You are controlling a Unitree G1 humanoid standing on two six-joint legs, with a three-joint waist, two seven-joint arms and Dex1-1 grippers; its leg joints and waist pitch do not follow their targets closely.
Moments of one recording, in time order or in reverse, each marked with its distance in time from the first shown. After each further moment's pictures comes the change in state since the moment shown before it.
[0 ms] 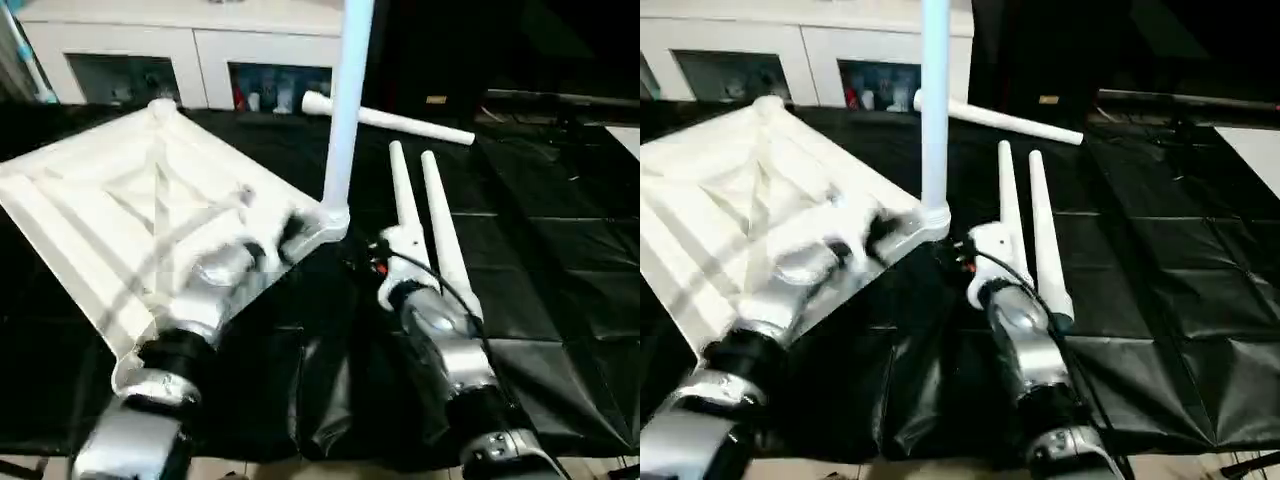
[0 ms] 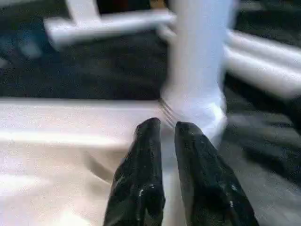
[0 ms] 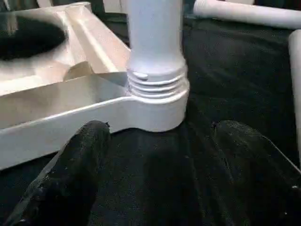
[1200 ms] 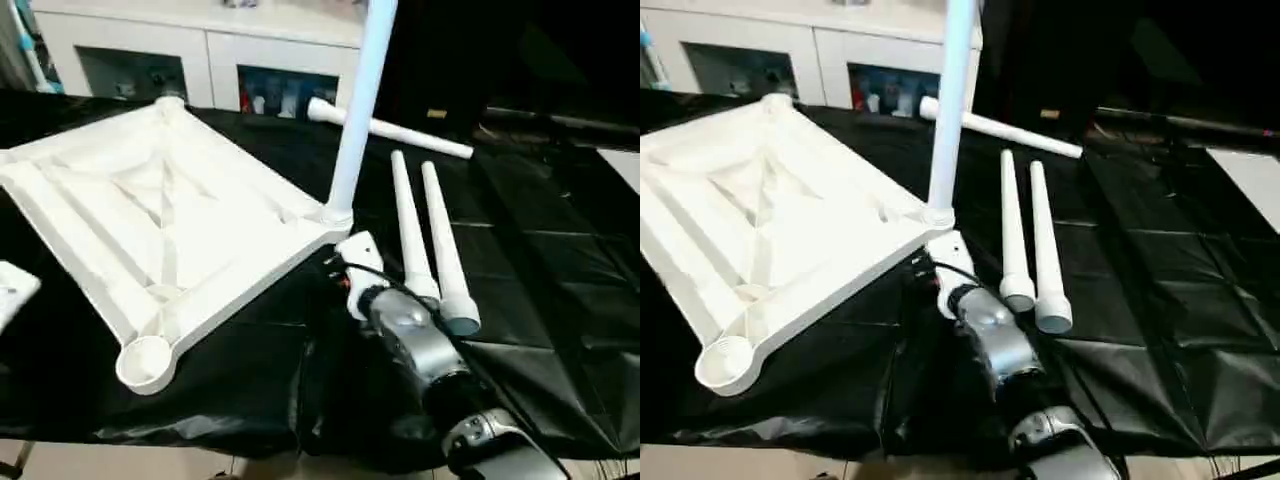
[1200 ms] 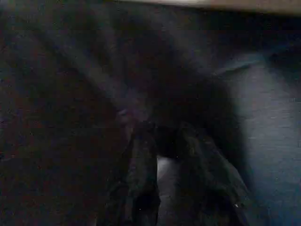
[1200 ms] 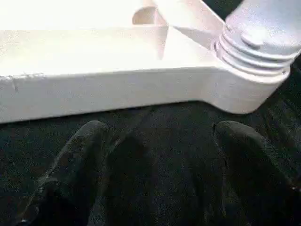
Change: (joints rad) left arm 0.634 0.689 0.213 -0.434 0.156 0.486 -0.157; right arm -0.088 0.012 0.112 0.147 -0.086 0.084 -0.002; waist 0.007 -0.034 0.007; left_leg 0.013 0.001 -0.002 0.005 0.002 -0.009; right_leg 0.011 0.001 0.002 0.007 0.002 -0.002
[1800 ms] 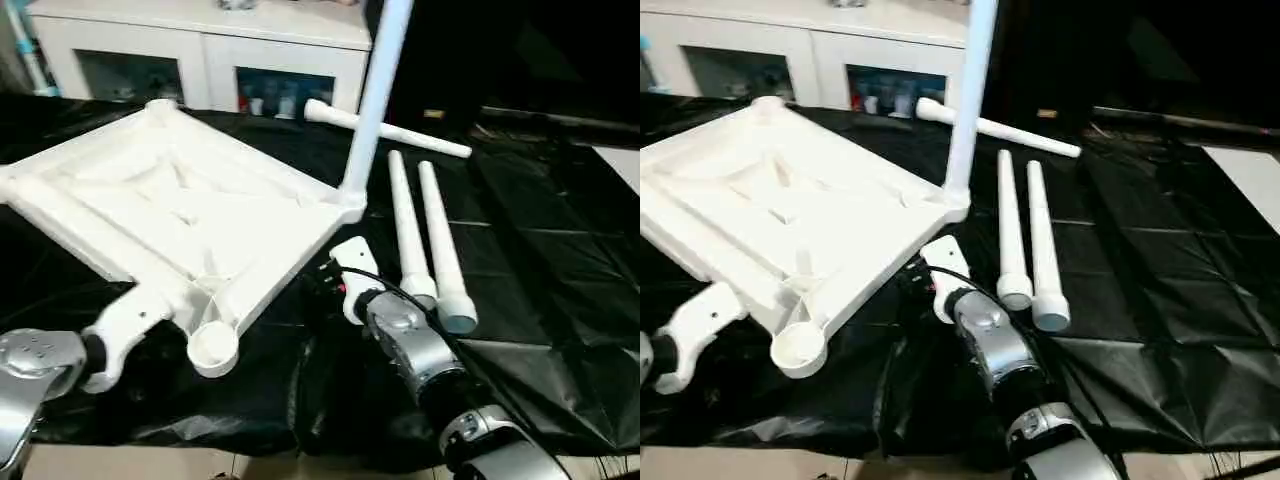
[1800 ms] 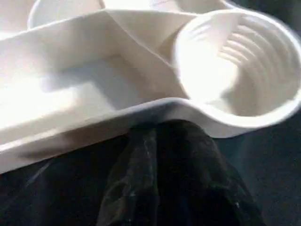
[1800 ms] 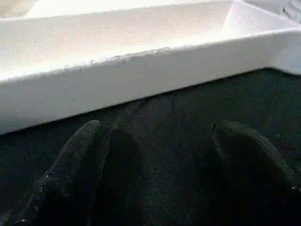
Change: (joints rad) left arm 0.018 -0.092 -0.225 -0.391 -0.248 0.056 -0.325; right arm -0.022 0.003 0.005 0.073 0.000 -0.027 0.016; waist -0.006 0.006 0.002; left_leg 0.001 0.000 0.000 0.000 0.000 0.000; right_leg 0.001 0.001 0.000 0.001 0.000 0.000
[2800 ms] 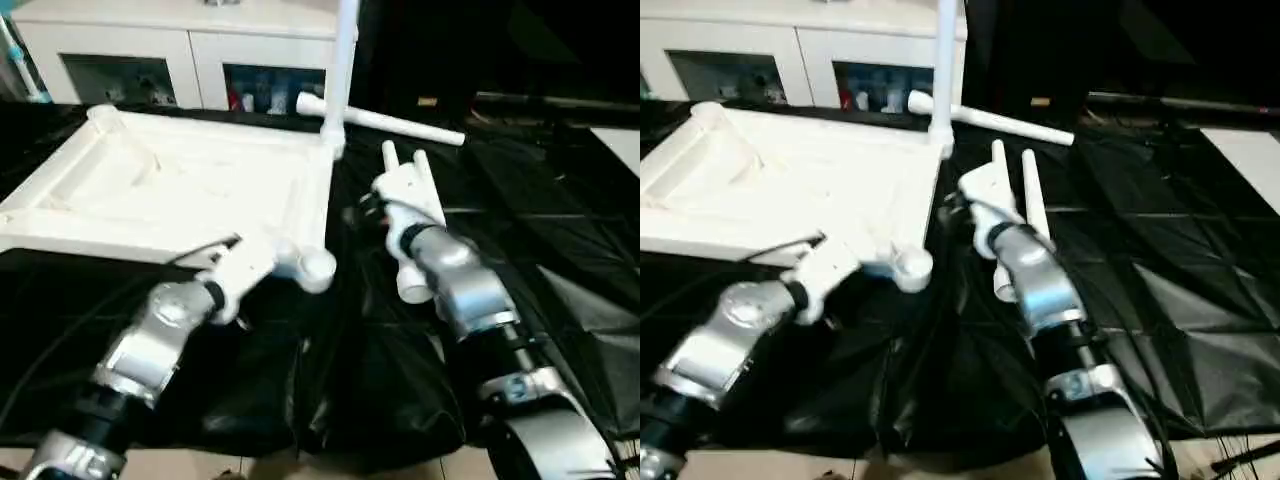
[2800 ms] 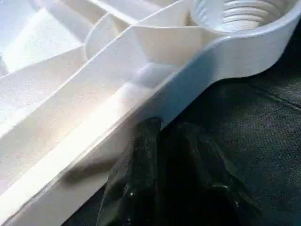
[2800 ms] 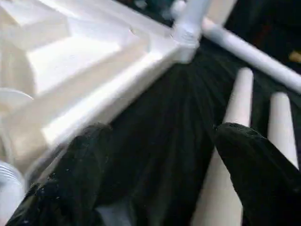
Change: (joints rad) left arm -0.364 -0.353 -0.205 0.418 0.215 -0.280 0.362; right arm -0.119 -0.164 -0.085 -0.335 -0.029 0.371 -0.055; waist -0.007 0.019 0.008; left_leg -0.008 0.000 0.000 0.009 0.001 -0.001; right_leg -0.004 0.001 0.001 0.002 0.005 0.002
